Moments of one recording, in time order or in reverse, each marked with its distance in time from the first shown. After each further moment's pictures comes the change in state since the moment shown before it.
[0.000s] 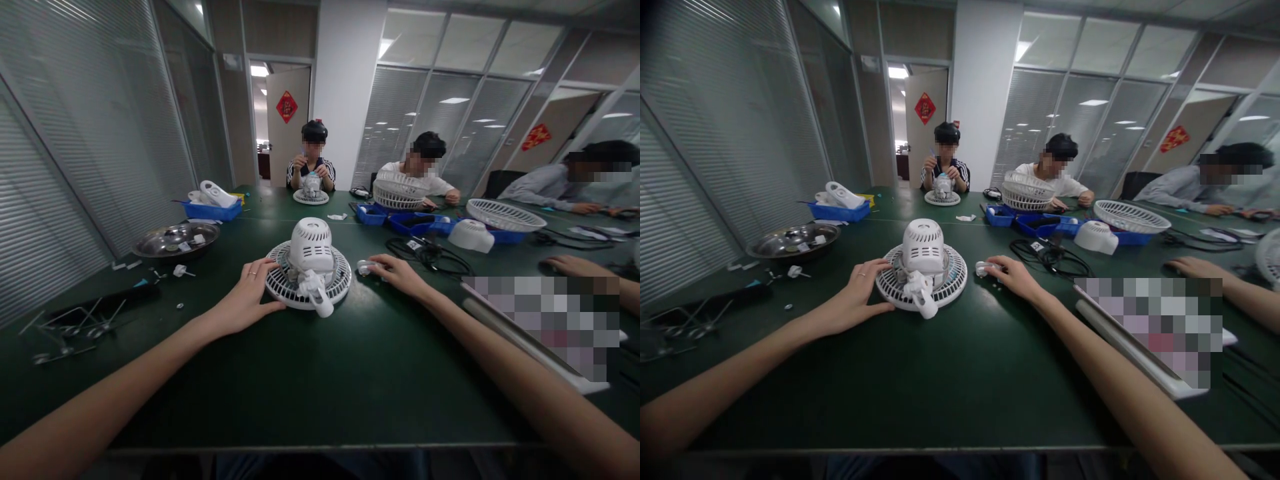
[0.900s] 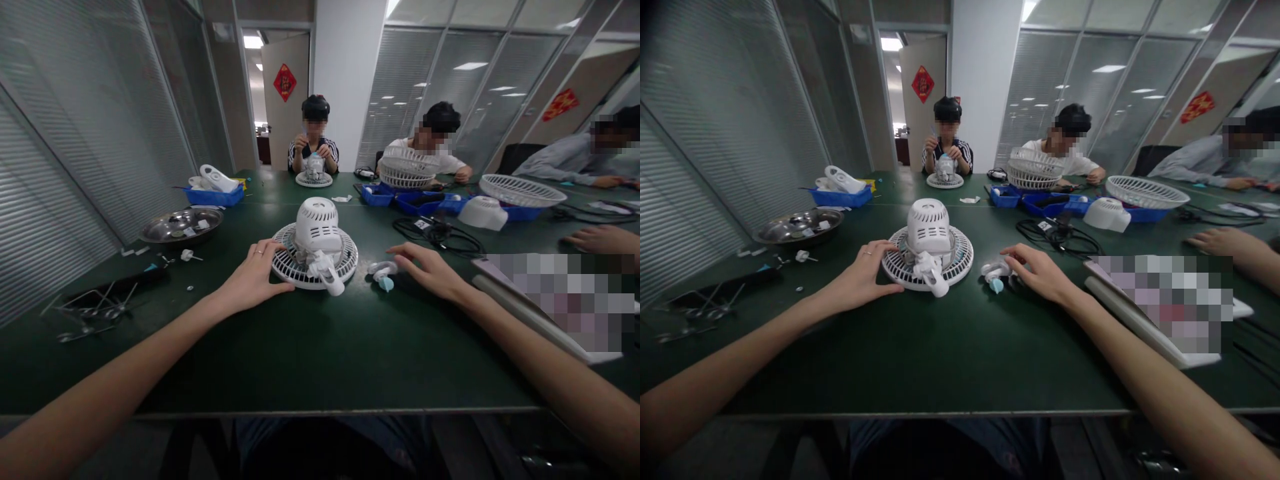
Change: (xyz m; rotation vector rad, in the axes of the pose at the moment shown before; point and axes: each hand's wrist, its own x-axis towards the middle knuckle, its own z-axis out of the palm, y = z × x) left_hand 0.002 0.005 -0.002 0.083 0.039 0.005; right_hand -0.053 -0.042 -0.021 -0.041 0.003 -0.044
